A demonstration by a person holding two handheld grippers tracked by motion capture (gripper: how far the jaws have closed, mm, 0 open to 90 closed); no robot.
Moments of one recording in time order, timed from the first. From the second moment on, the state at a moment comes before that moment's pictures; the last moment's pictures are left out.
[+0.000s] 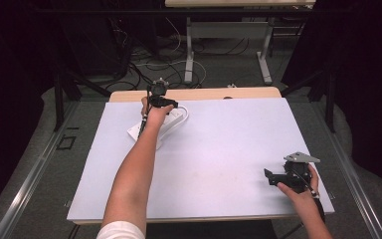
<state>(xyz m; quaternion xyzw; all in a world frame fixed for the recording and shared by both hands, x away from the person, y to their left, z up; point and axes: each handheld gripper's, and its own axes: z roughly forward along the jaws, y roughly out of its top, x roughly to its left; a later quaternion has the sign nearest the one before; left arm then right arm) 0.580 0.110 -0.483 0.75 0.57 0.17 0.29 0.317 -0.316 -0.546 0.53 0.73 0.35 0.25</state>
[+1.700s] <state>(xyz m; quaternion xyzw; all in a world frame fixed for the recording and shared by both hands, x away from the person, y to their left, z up) 0.474 0.141 -0.450 0.77 0.51 0.12 0.36 0.316 -0.309 -0.546 0.51 0.74 0.34 0.25</state>
